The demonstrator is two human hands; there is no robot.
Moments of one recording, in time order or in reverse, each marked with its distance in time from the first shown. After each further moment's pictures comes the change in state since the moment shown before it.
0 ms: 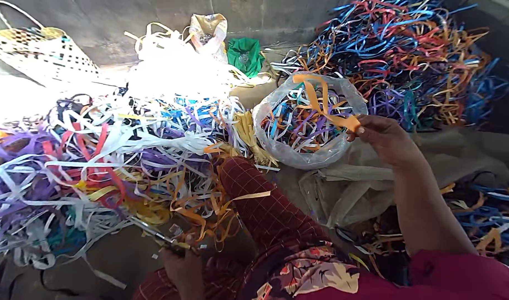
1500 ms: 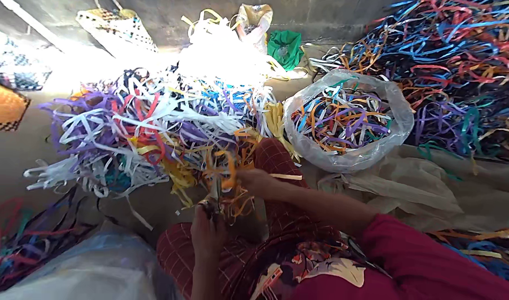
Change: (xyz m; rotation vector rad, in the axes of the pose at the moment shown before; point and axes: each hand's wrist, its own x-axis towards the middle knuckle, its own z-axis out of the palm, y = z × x) left_hand -0.025 0.062 -0.016 0.366 -0.183 0.469; right_hand 0.001 0.023 0.312 -0.351 -0.947 0.054
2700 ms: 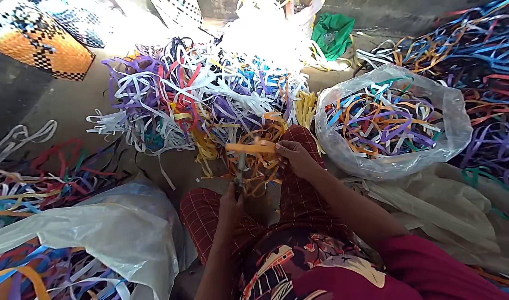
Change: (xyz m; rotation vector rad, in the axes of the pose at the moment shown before) left_hand -0.025 -0.029 0.011 -0.129 -0.245 -0.472; right_hand -0.001 0.033 -0.003 0.927 0.226 0.046
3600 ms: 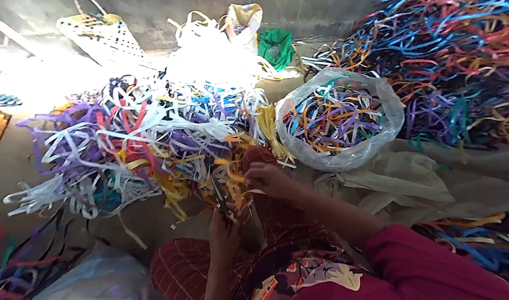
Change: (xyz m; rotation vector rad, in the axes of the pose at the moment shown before) left_hand 0.019 0.043 0.037 -0.232 0.016 0.381; right_hand -0.019 -0.011 -0.030 -0.812 0.009 -0.586
